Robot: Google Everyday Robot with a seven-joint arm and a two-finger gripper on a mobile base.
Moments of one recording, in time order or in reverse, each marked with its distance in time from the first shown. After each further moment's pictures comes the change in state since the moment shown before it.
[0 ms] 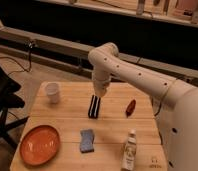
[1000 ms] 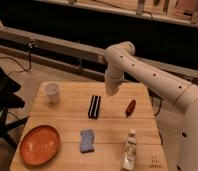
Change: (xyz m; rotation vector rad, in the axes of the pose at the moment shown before) arm 0.033 0.000 -0.003 0.003 -0.021 0.067
